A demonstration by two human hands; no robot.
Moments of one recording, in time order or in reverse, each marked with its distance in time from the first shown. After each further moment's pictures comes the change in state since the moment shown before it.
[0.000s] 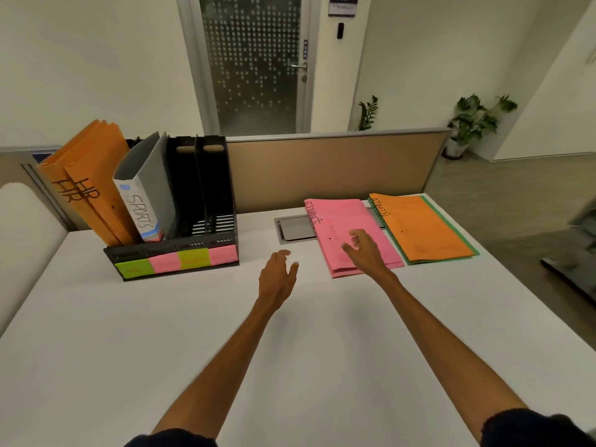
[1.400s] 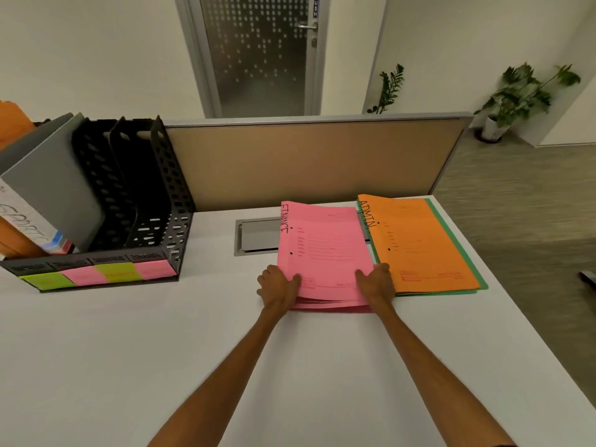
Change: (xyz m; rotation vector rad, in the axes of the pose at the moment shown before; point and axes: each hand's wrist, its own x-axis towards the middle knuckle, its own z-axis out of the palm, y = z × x) left_hand 0.107 0.065 0.162 0.088 -0.029 -0.492; right_hand 0.131 0.171 -0.026 -0.166 0.077 0.434
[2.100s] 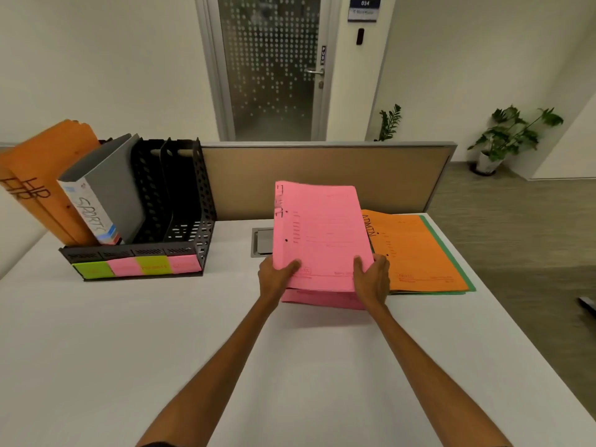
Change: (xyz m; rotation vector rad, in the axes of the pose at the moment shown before) left_hand -0.058 -0.014 -0.072 -0.798 -0.012 0.197; right_hand -0.084 -0.021 -0.030 0.265 0.210 -0.275
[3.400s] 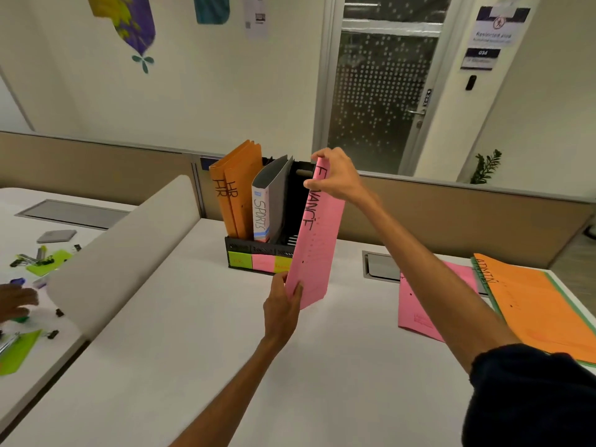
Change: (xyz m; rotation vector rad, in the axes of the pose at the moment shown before) left_hand -0.066 -0.020 -0.282 0.402 0.431 0.384; right_hand -0.130 -0.431 0.100 0.025 -0.469 -0.936
